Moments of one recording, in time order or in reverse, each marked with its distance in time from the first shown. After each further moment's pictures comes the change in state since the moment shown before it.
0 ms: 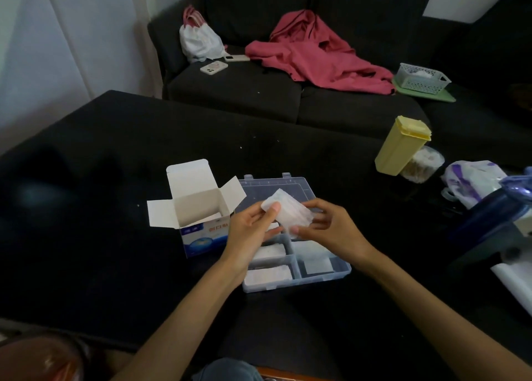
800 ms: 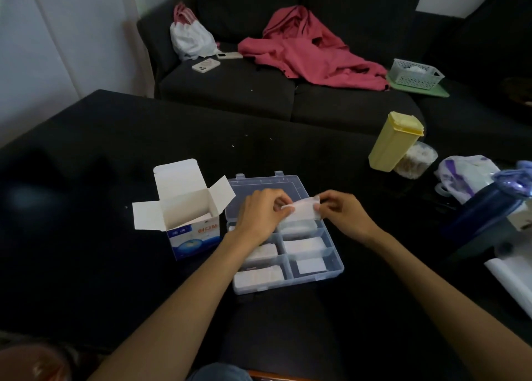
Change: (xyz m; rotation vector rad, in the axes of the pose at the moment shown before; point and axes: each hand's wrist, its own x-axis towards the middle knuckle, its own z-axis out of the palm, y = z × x) left_hand 0.067 -0.019 0.022 0.983 -0.116 0.295; right_hand 0.031 0.037 -0.046 -0.233 0.090 0.015
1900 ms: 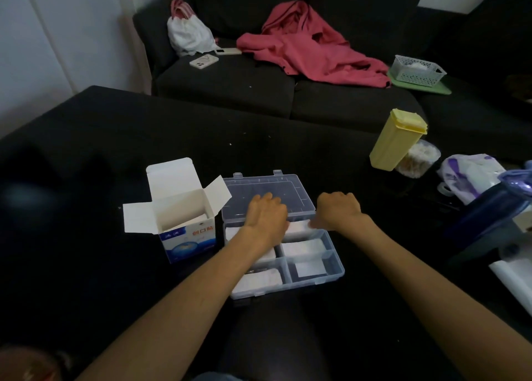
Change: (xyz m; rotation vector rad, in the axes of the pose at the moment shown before) left_hand 0.007 0.007 0.012 0.791 -0.156 0.125; right_hand 0.036 -0.010 0.023 -1.041 -0.121 0.226
